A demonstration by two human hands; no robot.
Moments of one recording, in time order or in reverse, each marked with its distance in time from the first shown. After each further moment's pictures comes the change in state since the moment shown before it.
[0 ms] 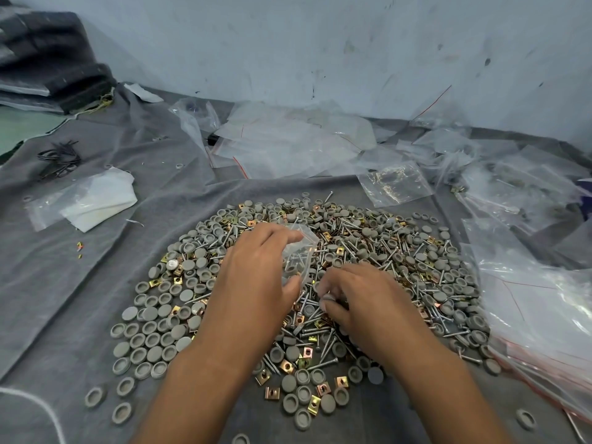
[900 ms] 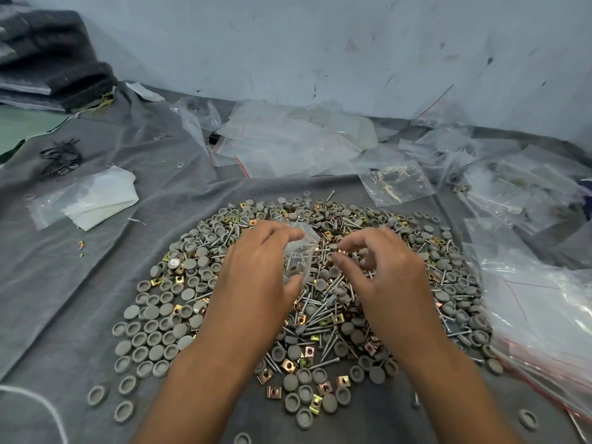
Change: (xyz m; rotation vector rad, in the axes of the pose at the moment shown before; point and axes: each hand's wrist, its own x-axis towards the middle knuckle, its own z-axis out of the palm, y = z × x) left_hand 0.000 0.000 -0.001 -0.013 0.013 0.005; right_hand 0.001 -0.004 -0.013 0.384 0.465 0.048
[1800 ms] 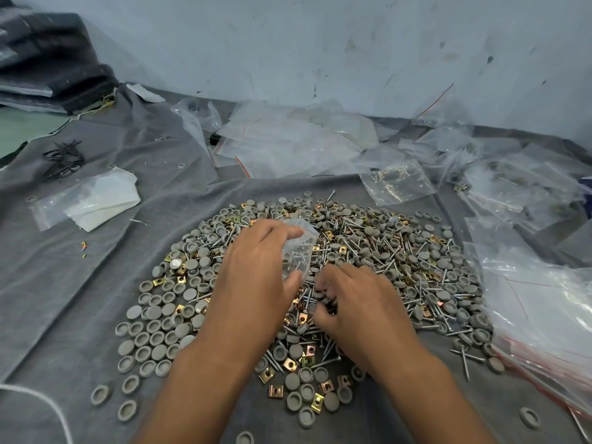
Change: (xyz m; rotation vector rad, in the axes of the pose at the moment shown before) left_hand 0.002 -0.002 0.001 -0.009 0.014 -0.006; right_hand -0.015 -0.009 0.022 -0.401 -0.393 0.004
